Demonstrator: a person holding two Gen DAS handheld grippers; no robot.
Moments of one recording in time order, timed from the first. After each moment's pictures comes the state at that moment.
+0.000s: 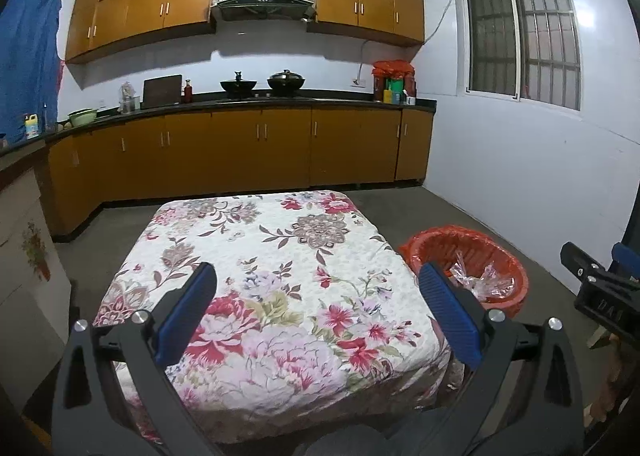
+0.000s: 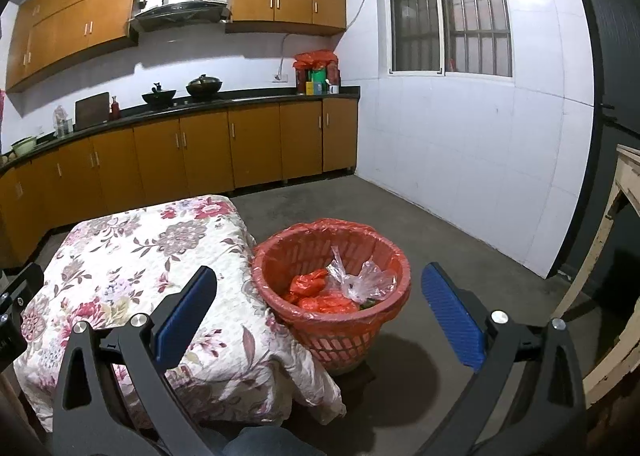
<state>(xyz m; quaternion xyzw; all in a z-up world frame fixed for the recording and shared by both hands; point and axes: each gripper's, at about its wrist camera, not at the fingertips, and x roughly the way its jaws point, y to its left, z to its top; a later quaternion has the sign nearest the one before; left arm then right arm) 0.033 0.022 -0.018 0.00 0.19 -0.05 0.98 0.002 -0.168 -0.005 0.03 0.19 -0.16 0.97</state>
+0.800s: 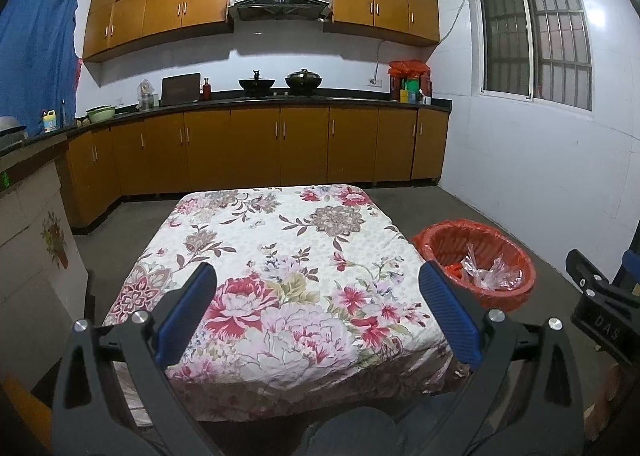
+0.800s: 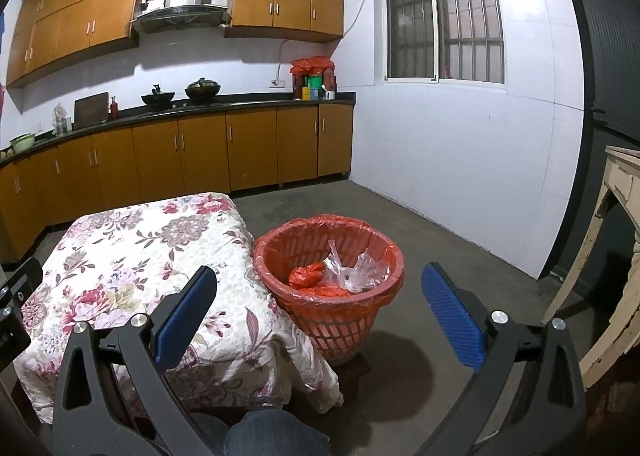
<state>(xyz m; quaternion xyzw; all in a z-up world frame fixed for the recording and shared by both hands) -0.003 0.027 -0.025 -0.01 0.19 -0.02 0.98 -0.025 -0.149 -0.015 0.03 0.18 -0.17 0.97</state>
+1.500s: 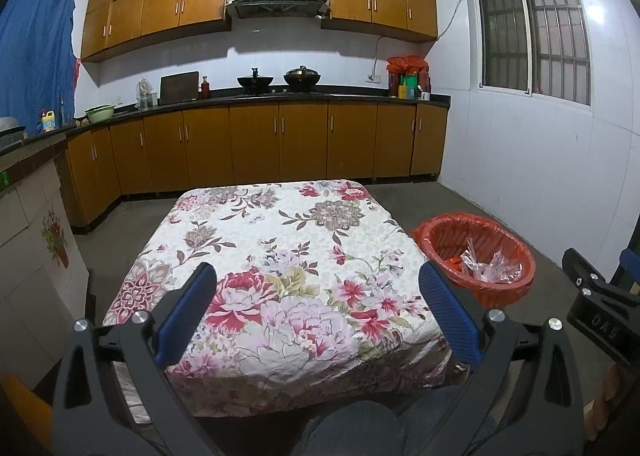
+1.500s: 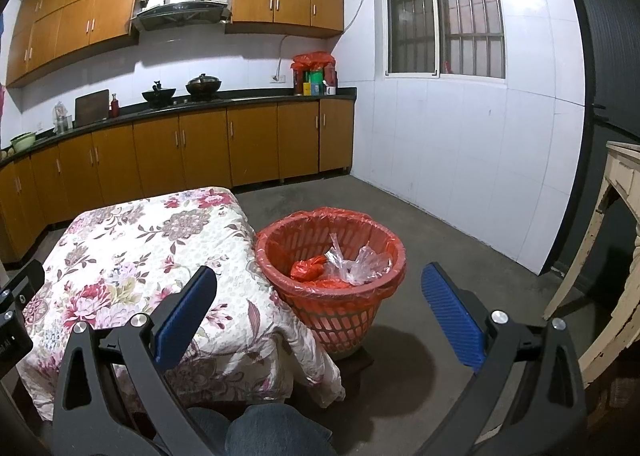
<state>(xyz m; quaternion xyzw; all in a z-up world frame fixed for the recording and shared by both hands) -0.006 0.026 -0.030 0.00 0.20 -0.02 0.98 -0.028 -0.147 -0.021 0.03 0.19 -0.17 0.97</state>
